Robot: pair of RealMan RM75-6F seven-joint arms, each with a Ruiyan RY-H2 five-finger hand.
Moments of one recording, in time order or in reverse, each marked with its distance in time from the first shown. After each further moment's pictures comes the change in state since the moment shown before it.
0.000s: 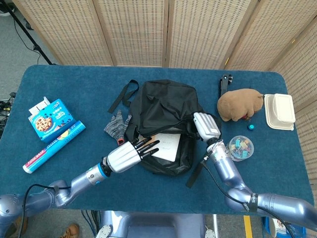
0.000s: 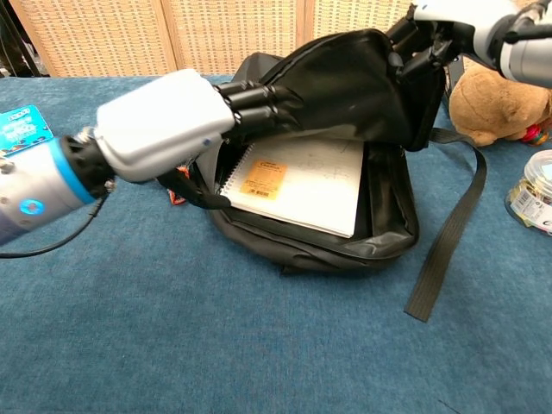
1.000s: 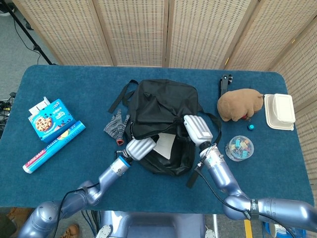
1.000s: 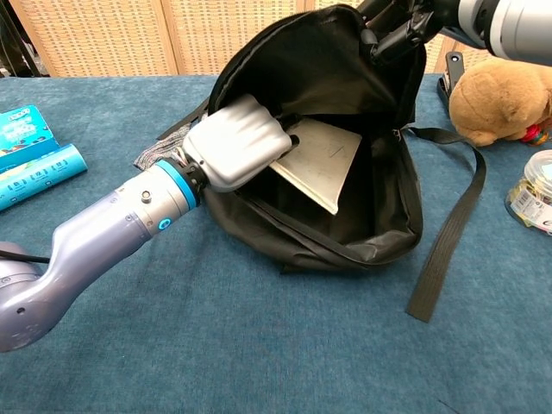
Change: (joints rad) left arm -0.073 -0.373 -0.164 0.402 -0.206 -0.214 0.468; right arm 0.025 0.031 0.031 -0.177 0.017 0.058 -0.069
